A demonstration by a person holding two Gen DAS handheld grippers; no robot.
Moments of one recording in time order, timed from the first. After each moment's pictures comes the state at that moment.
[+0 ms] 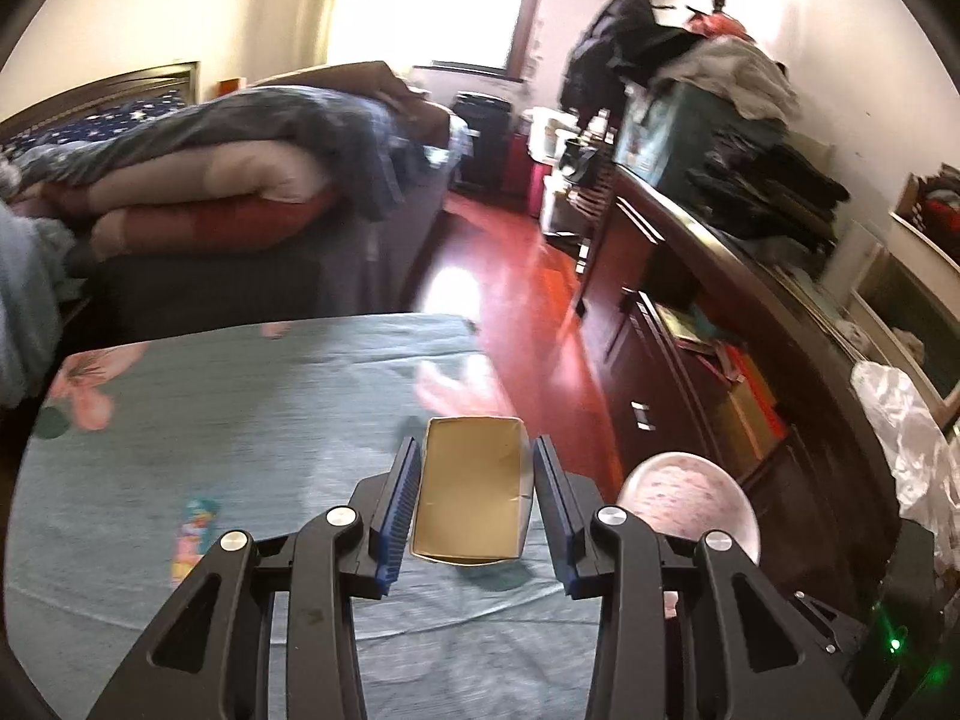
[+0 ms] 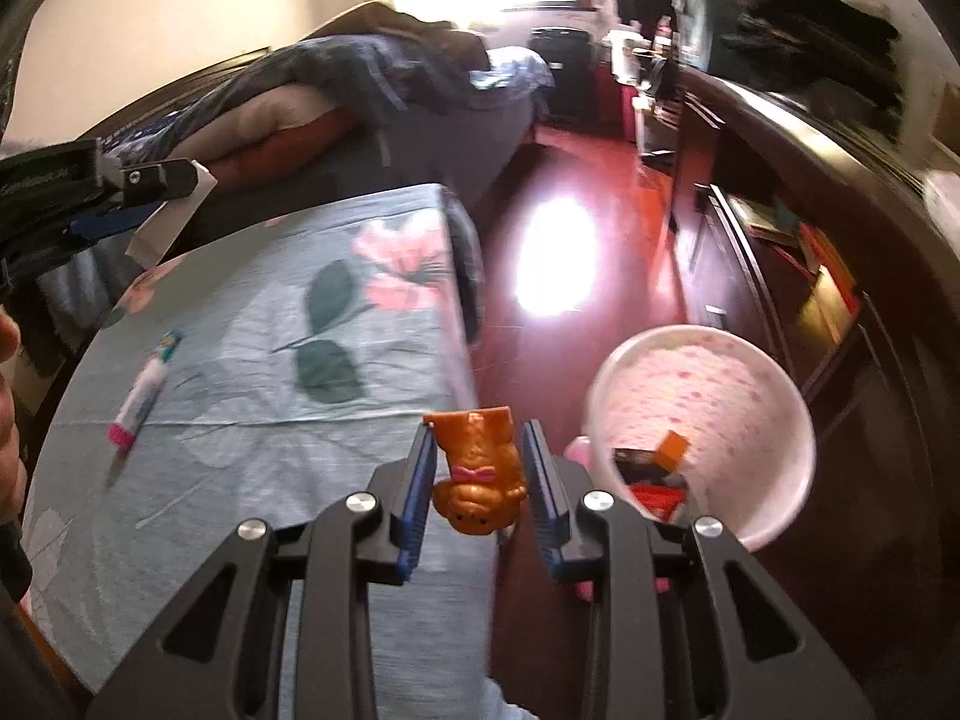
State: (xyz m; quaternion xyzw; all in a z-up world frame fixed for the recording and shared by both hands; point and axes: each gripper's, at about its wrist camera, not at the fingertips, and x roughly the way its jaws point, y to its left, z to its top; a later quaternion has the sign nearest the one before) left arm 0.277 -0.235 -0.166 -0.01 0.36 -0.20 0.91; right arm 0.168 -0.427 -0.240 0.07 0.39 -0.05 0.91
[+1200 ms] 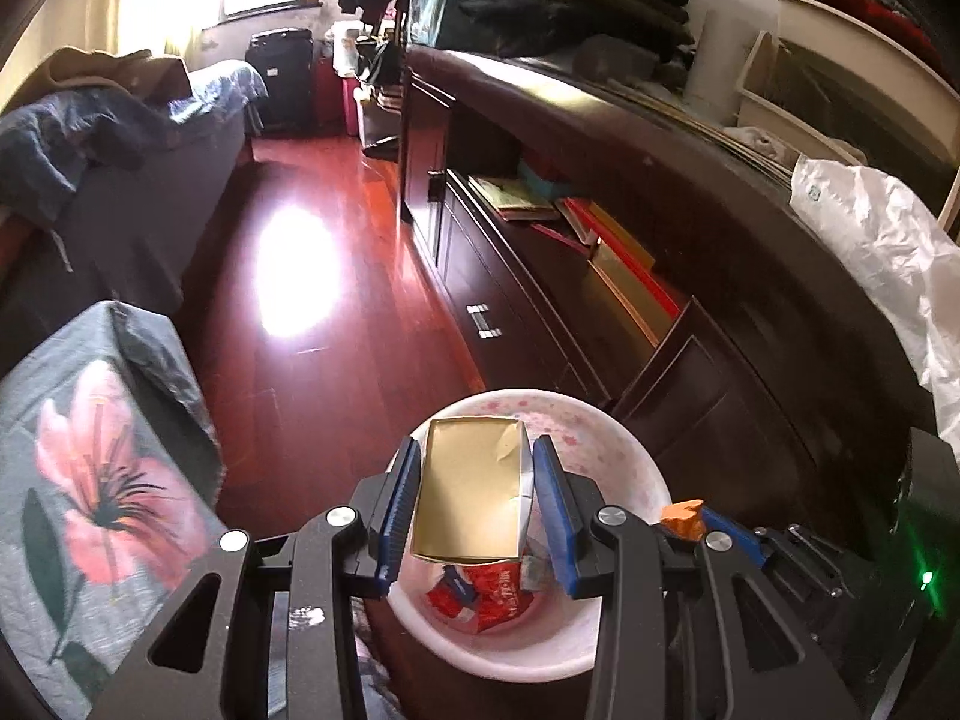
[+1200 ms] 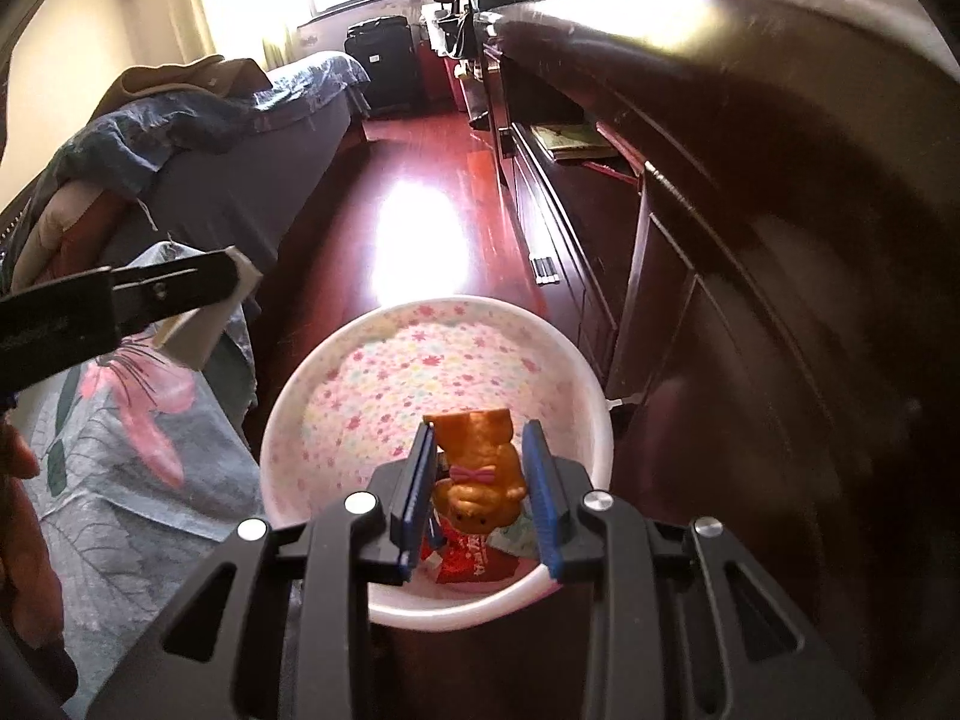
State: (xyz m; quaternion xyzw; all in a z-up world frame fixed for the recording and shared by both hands) left arm 0.298 -0.483 -0.261 0.10 0.41 -0.37 0.83; right arm 0.171 -0.609 -0.310 0.16 0.40 -0.20 0.88
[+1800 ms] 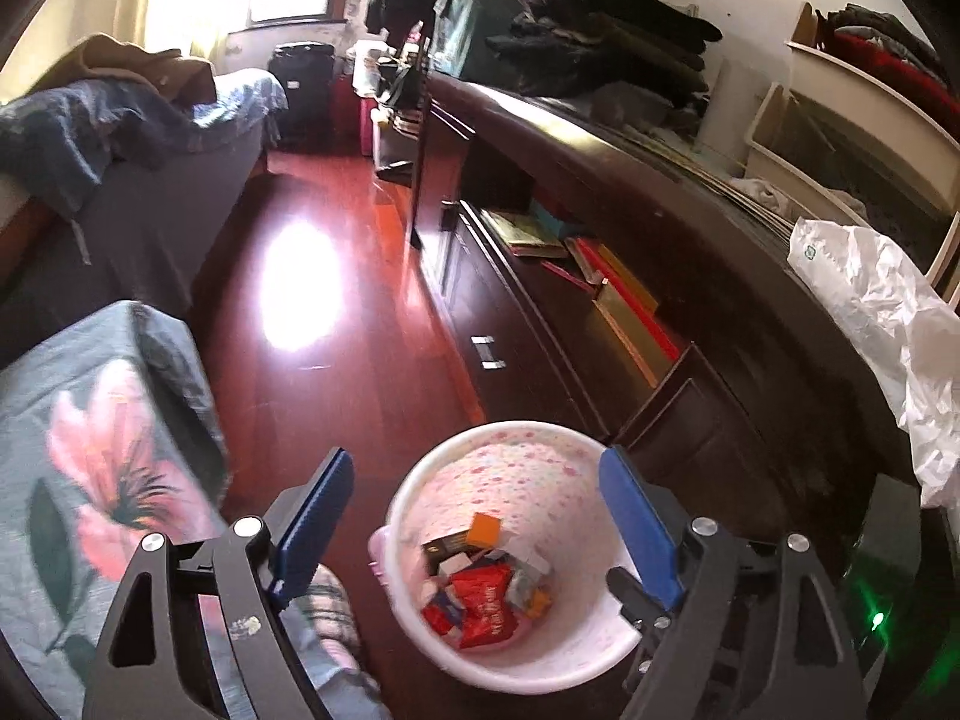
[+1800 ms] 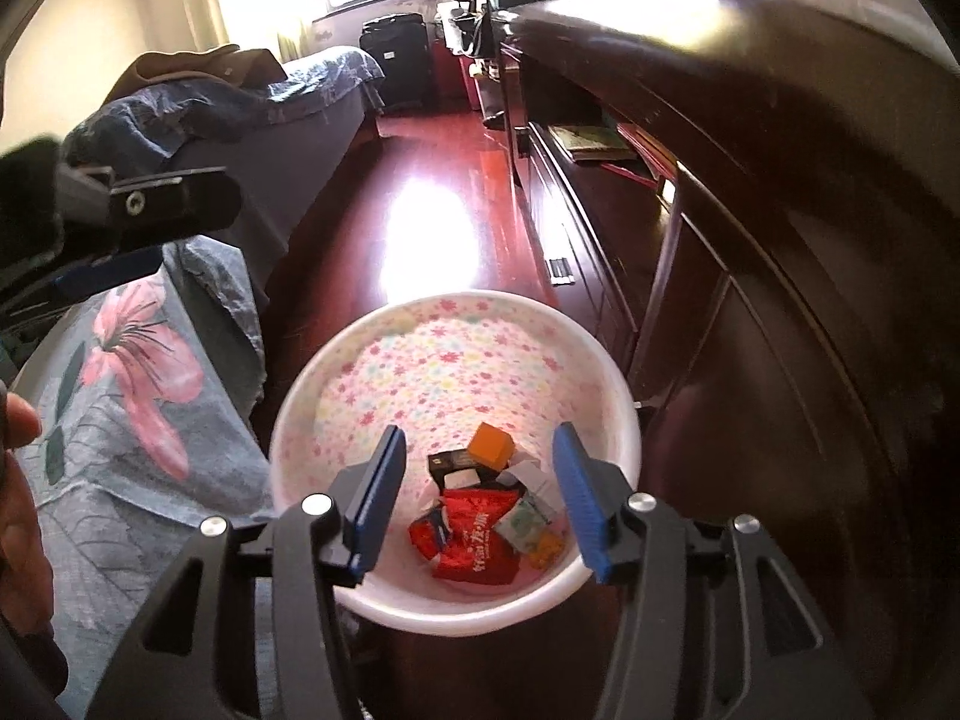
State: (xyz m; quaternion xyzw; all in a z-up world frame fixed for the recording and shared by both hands) left arm 0.296 -0.457 -0.239 0.06 0.39 -0.36 0.85; right arm 0.175 -0.589 -0.304 0.15 0.40 -0.18 0.89
